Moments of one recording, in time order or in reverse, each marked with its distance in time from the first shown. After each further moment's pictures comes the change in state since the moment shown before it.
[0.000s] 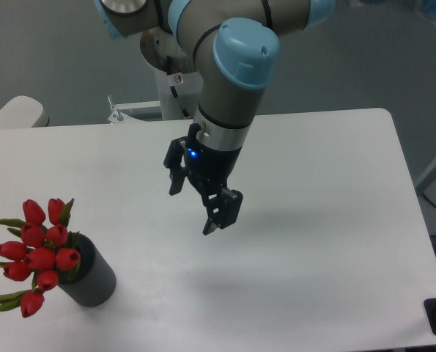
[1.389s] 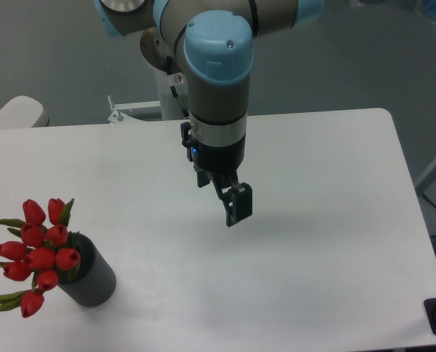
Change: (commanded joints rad) arm -0.035 -0.003 0.037 -0.017 0.333 0.218
